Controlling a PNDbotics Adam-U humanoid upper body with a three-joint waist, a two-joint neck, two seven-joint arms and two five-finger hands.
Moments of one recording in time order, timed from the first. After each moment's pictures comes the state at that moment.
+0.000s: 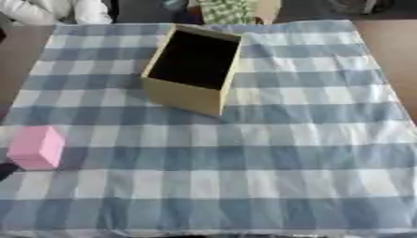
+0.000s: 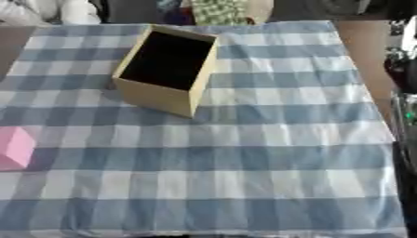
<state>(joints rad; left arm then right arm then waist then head) -0.10 1.05 -0.18 -1.98 -0.46 0.39 -0.31 -0.24 -0.43 -0.27 -1.99 0.22 -0.59 -0.13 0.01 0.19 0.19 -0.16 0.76</state>
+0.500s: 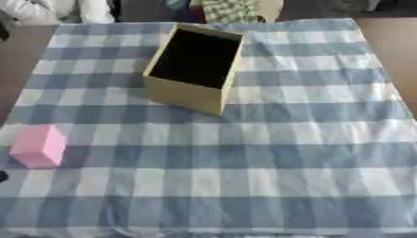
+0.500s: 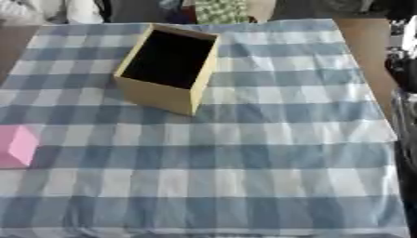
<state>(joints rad) -0.17 1.07 -0.17 -1.87 -0.48 0.35 -0.47 -0.24 -0.43 -0.26 -1.99 0.22 -0.59 -0.13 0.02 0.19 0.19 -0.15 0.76</state>
